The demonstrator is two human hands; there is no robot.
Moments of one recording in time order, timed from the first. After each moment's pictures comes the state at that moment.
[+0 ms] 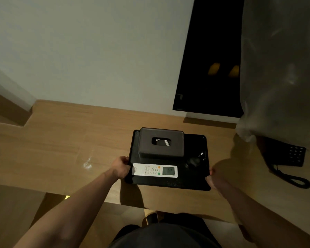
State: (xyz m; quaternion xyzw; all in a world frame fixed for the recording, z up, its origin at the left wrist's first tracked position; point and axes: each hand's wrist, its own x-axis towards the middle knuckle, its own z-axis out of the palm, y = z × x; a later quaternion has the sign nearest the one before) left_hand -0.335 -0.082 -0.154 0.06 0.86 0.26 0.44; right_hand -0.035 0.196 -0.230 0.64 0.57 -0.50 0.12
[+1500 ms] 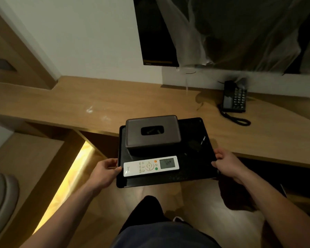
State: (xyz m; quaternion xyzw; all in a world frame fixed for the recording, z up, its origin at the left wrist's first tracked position) left_hand 0.089 -0.257 -0.019 0.06 0.85 0.38 0.35; right_hand 0.320 0.106 -0.030 0.47 0.72 -0.50 0.10
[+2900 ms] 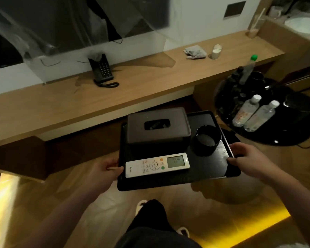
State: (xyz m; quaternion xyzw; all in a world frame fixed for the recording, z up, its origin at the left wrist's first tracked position) left_hand 0.609 -0.158 0.035 0.30 0.79 0.28 0.45; right_hand 1.000 0.026 0.052 0.65 0.61 -0.45 -0.04
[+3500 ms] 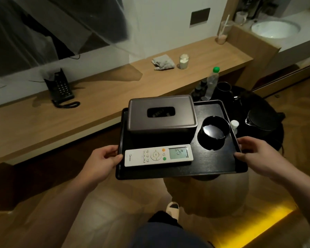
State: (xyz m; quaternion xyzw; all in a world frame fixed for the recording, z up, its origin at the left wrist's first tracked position) left_hand 0.747 0.060 0.064 0.37 0.76 0.31 0.43; right_hand 1.147 0.178 0.091 0.67 0.60 -0.42 -0.11
